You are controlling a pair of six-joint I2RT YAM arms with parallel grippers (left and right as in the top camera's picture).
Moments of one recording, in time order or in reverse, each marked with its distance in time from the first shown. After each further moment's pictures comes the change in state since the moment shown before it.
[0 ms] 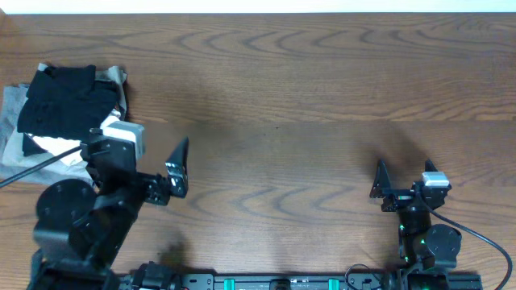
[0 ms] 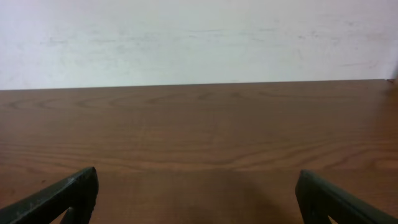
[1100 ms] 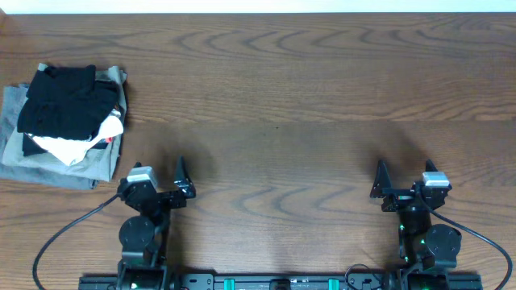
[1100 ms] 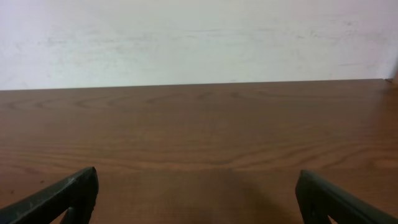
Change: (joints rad) left arm 0.088 -0.510 -1.111 0.789 -0.200 -0.157; right arm 0.000 0.000 0.000 0.000 0.002 0.000
